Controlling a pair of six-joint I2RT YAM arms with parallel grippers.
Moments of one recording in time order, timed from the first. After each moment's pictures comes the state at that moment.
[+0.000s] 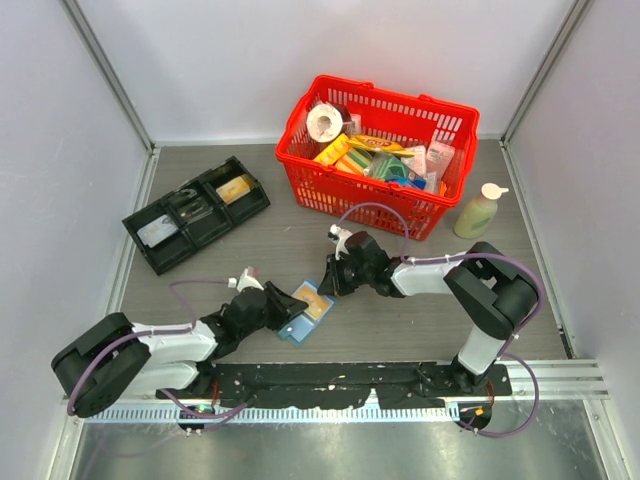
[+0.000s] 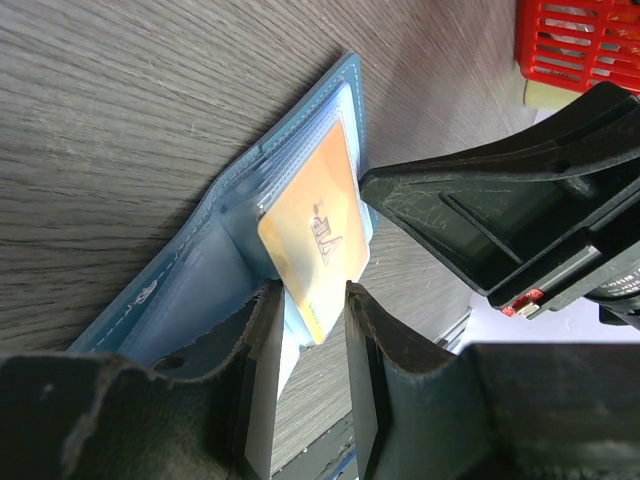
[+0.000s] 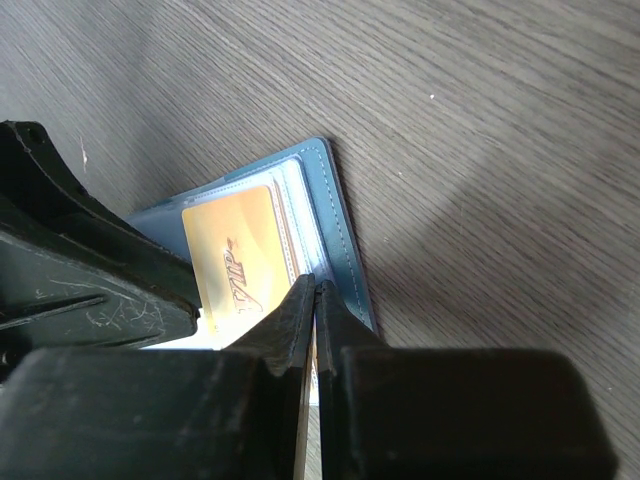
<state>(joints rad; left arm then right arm) -0.84 1.14 0.11 0.47 -0.10 -1.42 0.77 1.71 0.73 0.26 -0.34 0.53</state>
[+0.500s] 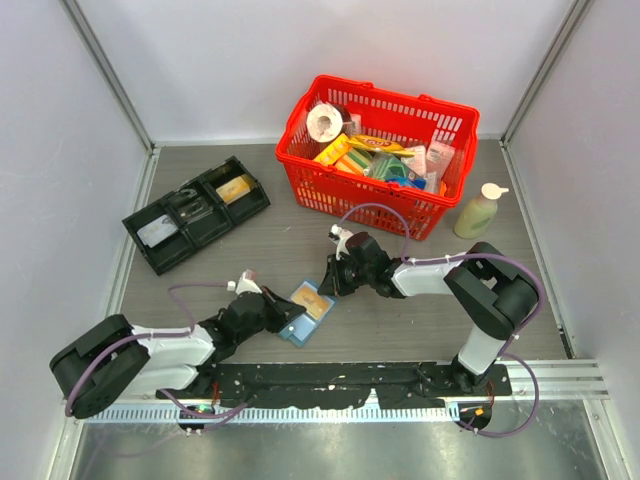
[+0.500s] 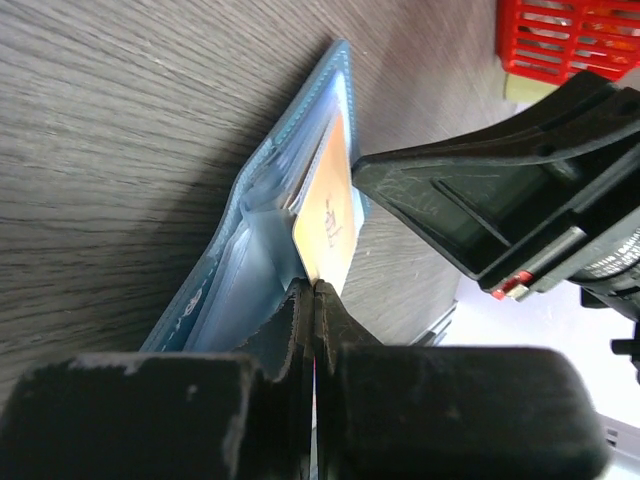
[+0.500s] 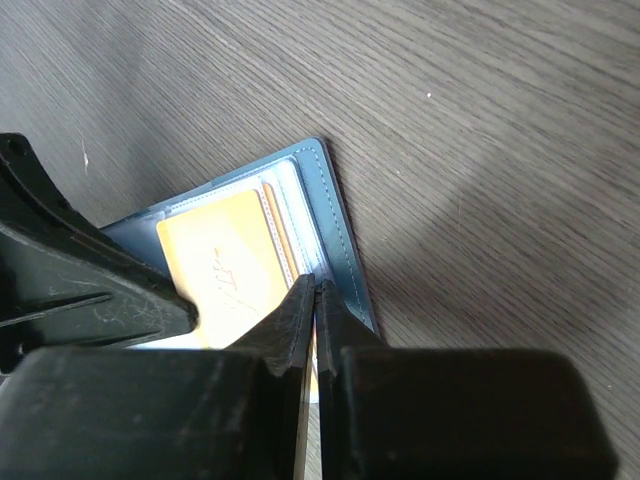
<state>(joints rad) -0.86 1.15 0.07 0.55 -0.11 -1.45 0.77 1.71 0.72 0.28 -0.34 0.54</state>
